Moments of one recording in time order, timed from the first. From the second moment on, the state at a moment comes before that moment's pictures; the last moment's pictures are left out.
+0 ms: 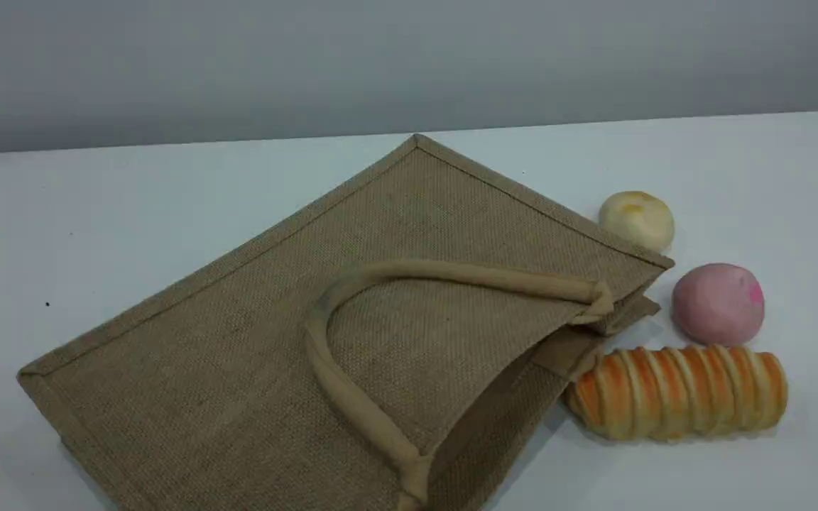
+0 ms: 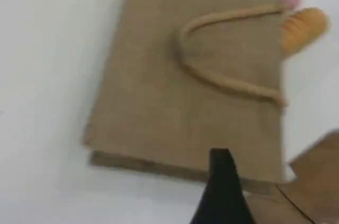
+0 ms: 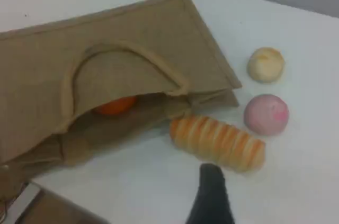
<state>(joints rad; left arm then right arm) -0.36 0.28 -0.70 -0.20 1.13 0.17 0.33 0.03 -0.51 0.11 1.06 -0.09</state>
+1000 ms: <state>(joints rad) -0.36 0.12 -0.50 0.00 1.08 0.00 0.01 0.00 -0.51 0.11 1.07 -0.09</state>
